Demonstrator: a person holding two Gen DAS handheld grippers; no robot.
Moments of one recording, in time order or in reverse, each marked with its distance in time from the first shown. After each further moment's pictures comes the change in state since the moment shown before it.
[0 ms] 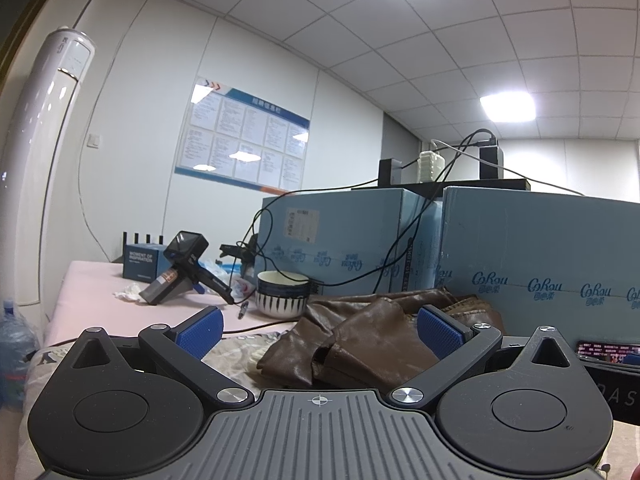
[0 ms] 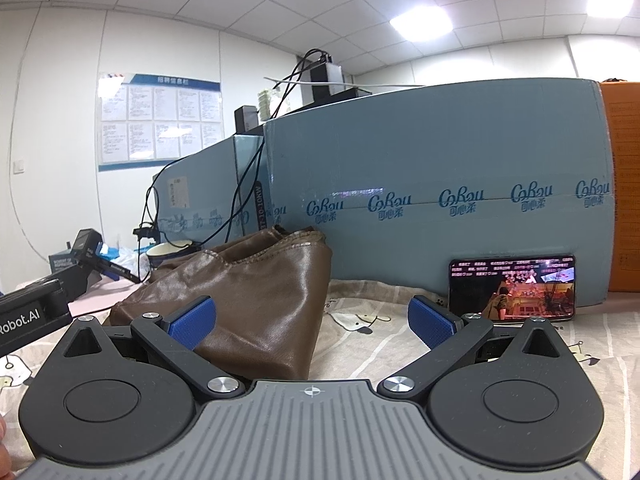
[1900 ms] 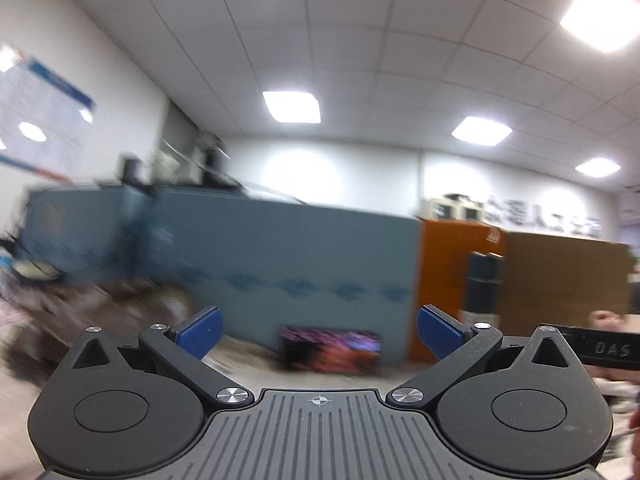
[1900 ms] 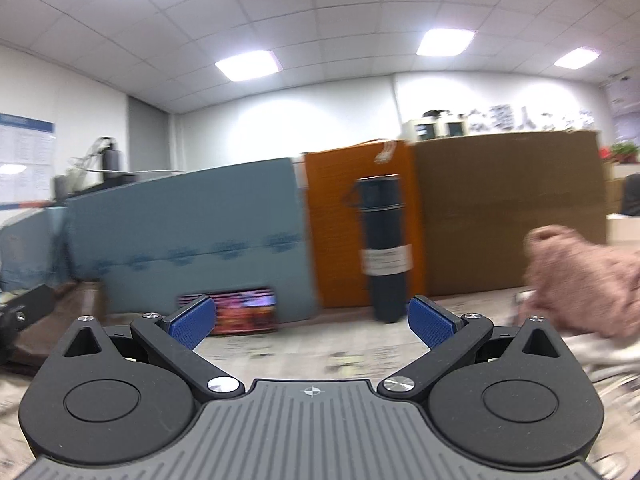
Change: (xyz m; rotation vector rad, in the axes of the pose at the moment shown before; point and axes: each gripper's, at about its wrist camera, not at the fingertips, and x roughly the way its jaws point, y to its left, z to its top) left arm -0.082 -0.091 0.009 -0.019 0.097 -0.793; right arm -0.220 -0.112 0.017 0.058 -0.109 -0.601
